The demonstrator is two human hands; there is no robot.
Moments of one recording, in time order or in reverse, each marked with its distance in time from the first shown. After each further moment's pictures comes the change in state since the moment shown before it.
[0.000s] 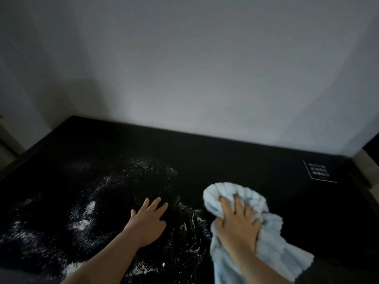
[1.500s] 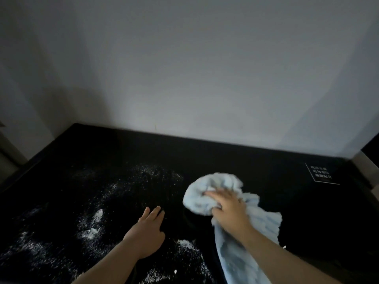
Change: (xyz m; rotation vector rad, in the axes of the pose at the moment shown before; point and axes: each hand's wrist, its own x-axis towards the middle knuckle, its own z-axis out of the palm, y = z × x) left_hand -0.002 -0.028 0.001 0.092 0.037 0.054; right_hand 0.036 -0.030 -0.023 0.312 -0.010 -0.345
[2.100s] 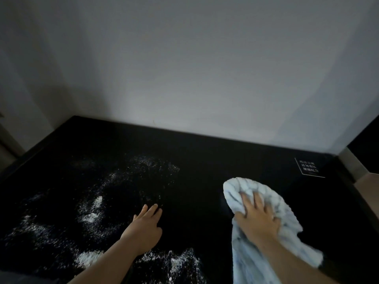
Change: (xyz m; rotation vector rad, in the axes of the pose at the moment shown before) left_hand -0.031 0.014 0.013 0.002 -0.044 0.006; right_hand -0.063 0.039 -0.028 -0.363 -0.048 0.494
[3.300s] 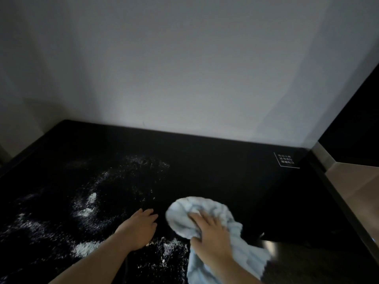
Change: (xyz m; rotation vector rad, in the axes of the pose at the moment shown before) left_hand -0.027 0.014 0.002 -0.013 -0.004 0.024; right_hand -0.093 -0.044 0.038 0.215 -0.017 -0.379
